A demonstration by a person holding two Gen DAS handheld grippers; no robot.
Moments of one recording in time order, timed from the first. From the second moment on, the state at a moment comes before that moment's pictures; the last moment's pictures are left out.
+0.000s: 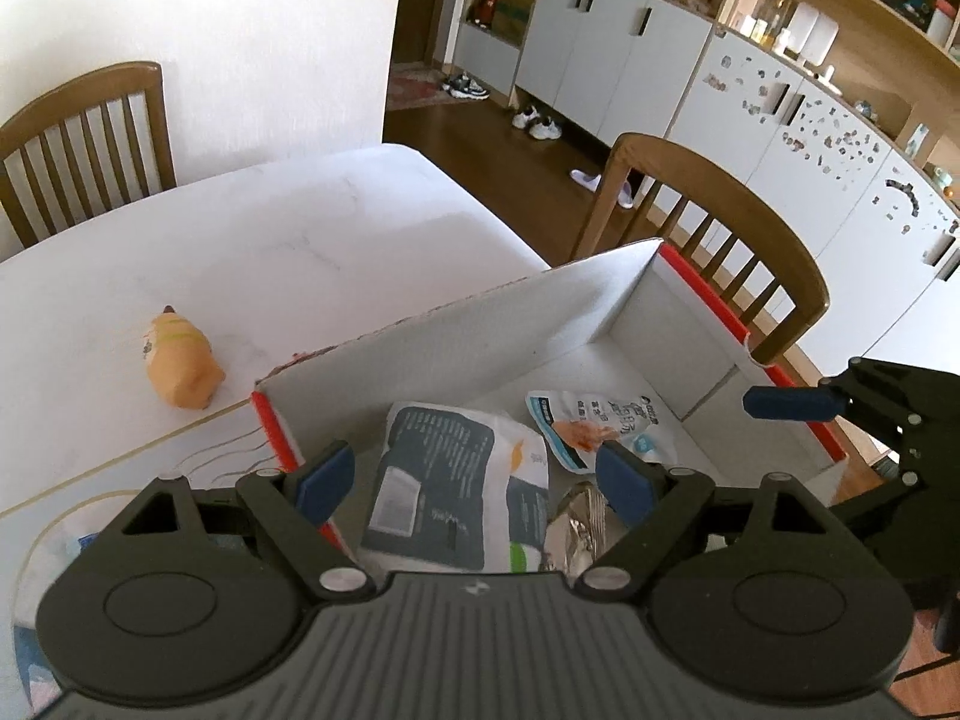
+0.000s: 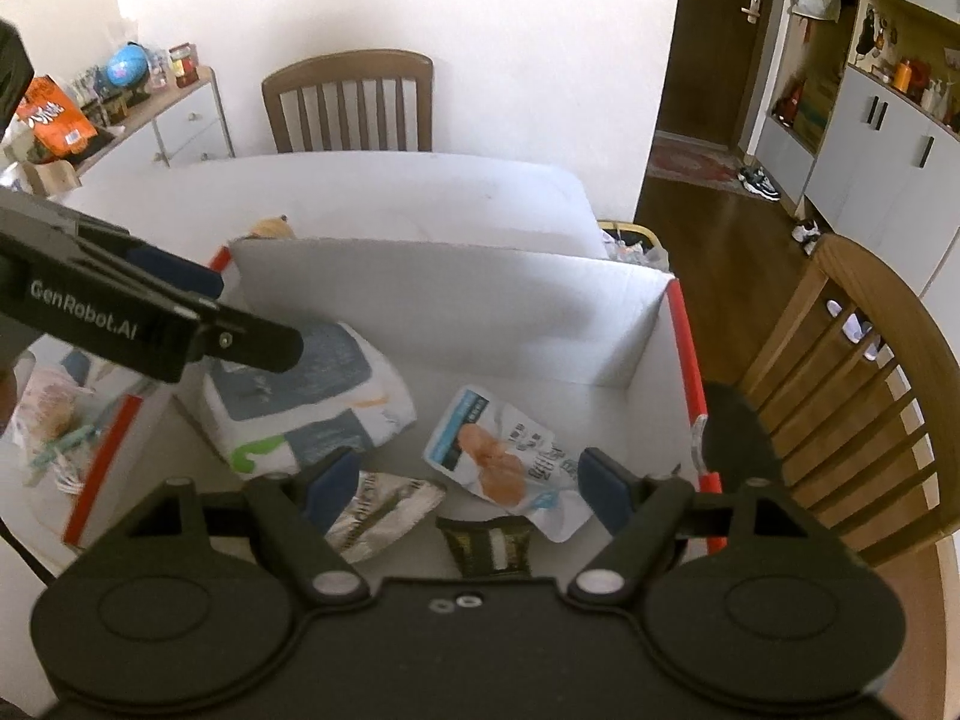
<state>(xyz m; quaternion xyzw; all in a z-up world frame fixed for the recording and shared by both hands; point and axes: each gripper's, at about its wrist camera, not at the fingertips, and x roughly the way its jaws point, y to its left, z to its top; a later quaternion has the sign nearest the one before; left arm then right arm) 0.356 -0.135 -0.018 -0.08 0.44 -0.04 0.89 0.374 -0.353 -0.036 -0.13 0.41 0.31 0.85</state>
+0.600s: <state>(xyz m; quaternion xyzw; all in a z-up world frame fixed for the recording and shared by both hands) 0.284 -0.105 0.001 -0.07 0.41 -0.04 0.91 0.330 -0.330 -0.012 -0.10 0.39 0.31 0.86</state>
